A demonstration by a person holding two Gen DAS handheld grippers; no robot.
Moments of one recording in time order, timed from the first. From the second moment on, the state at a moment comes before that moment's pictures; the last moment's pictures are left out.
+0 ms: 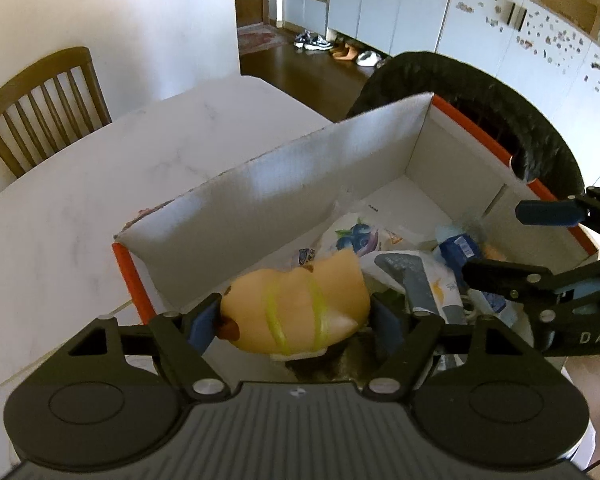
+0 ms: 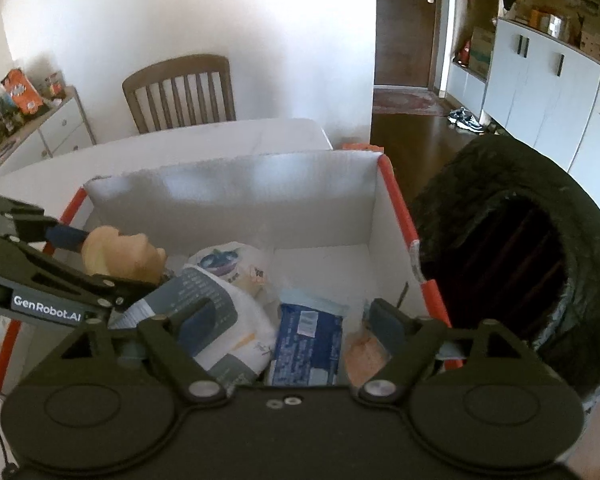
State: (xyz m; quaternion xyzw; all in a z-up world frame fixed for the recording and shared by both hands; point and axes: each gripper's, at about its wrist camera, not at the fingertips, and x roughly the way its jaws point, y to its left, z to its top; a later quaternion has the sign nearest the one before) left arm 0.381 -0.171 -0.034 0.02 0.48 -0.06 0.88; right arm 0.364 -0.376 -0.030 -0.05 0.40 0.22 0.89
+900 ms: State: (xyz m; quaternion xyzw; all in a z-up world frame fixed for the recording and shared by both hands) left arm 0.326 -0.154 0.008 -0.02 0.43 -0.07 0.90; right arm 0.316 -0.385 0.014 -0.02 0.37 0.25 0.90
